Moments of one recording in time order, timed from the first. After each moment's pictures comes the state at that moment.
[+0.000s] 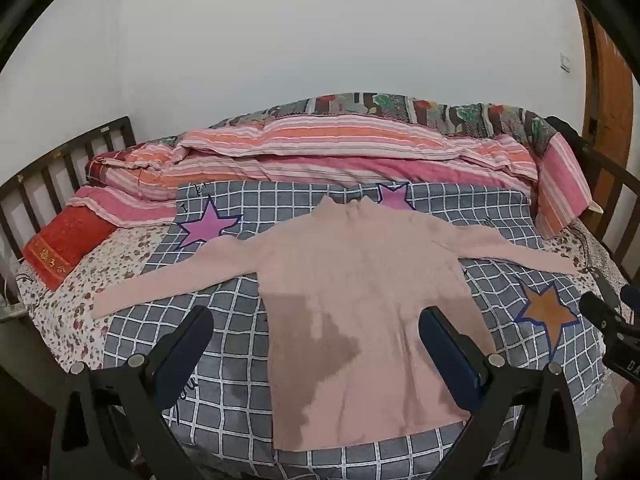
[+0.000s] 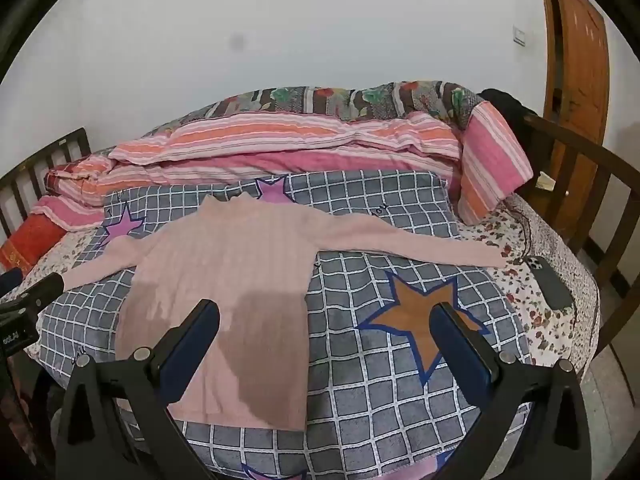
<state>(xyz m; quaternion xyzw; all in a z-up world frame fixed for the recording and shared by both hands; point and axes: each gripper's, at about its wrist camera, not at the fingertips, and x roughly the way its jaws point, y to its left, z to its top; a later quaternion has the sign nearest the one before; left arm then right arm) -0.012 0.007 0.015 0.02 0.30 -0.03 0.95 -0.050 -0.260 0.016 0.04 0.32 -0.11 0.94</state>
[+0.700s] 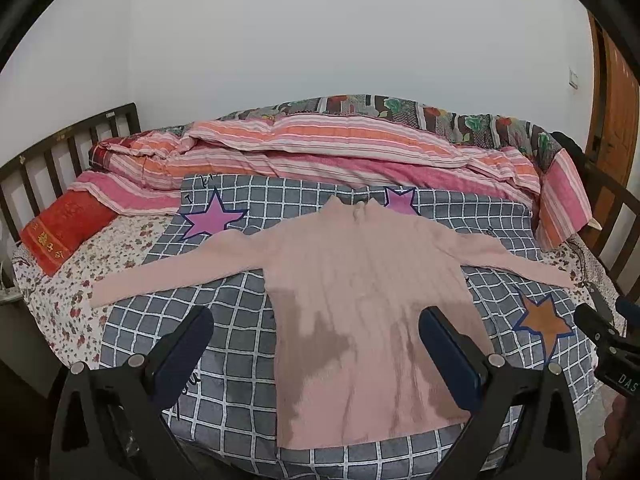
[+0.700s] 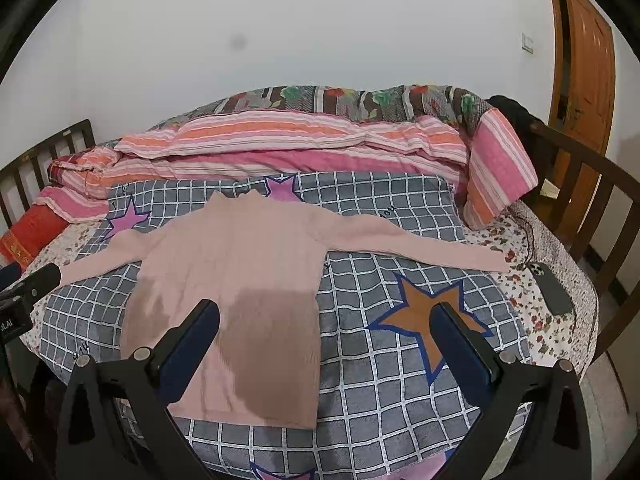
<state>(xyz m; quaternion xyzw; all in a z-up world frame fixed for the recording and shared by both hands) -0.002 0.027 0.014 0.00 0.31 -0.04 0.95 -0.048 -0.241 0.025 0.02 0.32 -0.11 0.94</state>
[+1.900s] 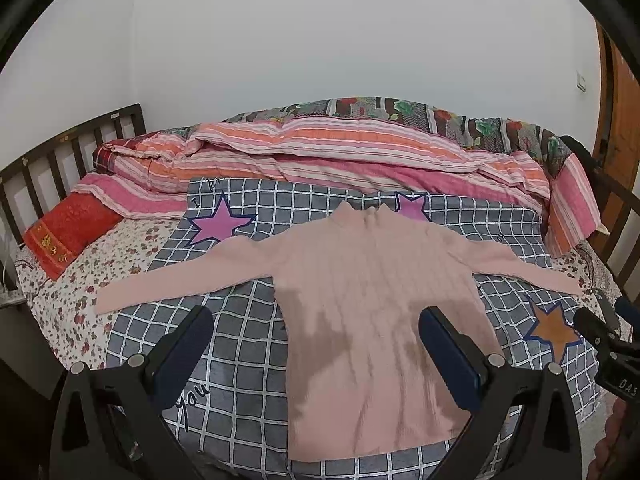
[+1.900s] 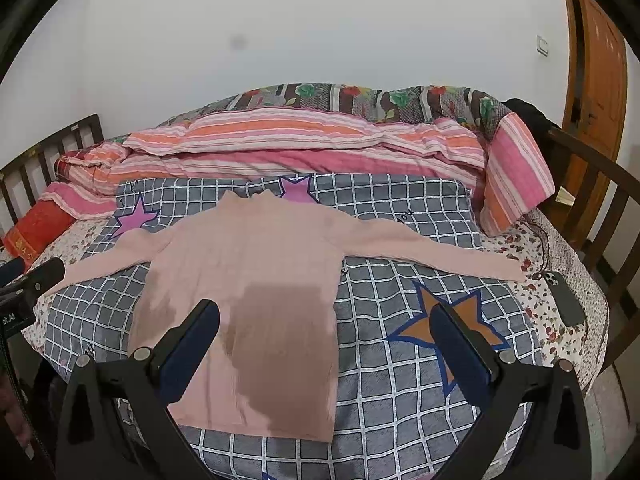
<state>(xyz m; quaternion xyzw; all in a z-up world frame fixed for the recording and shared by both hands) 0.012 0.035 0.015 0.00 0.31 -0.02 0.95 -0.024 -0.232 0.026 0.02 0.32 -0.09 0.94</state>
